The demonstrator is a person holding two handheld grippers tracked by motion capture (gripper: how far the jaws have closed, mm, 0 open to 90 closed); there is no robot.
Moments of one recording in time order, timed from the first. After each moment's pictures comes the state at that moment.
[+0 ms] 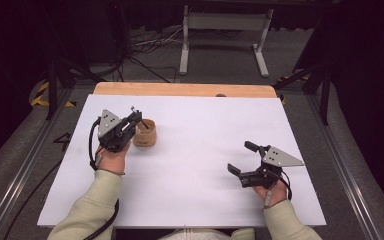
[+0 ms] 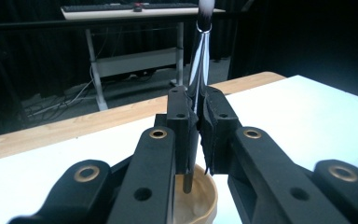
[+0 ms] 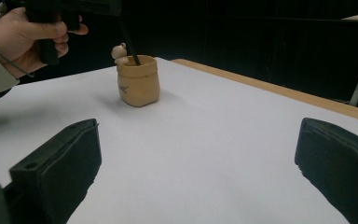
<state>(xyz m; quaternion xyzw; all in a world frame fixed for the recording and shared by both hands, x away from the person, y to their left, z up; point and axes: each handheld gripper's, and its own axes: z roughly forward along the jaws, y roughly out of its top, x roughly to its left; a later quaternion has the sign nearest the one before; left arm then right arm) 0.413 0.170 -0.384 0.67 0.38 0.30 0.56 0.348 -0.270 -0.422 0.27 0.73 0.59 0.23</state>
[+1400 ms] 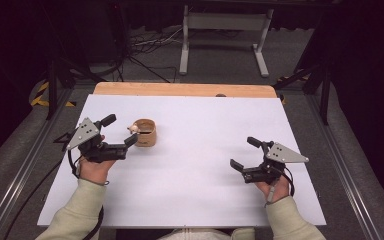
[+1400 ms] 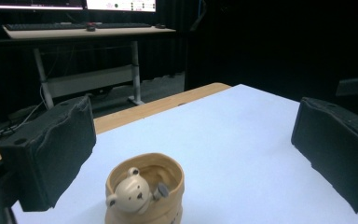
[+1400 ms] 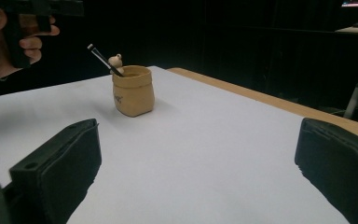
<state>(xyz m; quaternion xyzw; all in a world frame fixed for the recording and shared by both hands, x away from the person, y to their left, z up) 0.378 0.215 -0.377 0.68 0.30 0.24 0.62 0.355 -0.278 -0.414 0.26 0.72 0.60 0.24</state>
